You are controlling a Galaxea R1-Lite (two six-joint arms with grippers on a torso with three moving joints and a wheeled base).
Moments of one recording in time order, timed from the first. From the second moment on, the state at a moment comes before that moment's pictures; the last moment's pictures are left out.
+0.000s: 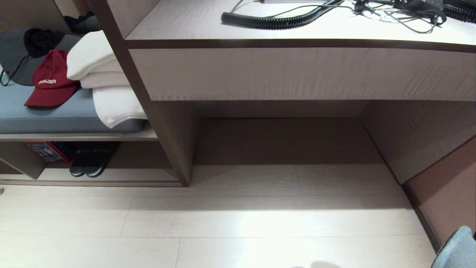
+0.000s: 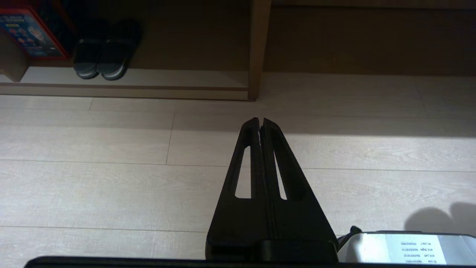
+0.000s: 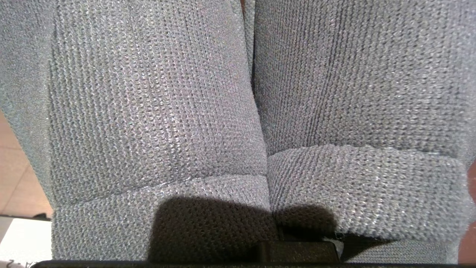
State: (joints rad) left arm 0.00 0.00 0.00 0.02 -0.01 -0.05; right arm 0.00 0.00 0.00 0.00 0.03 -0.09
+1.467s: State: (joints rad) left arm 0.00 0.00 0.00 0.02 -0.01 -0.05; right arm 0.00 0.00 0.00 0.00 0.03 -0.11
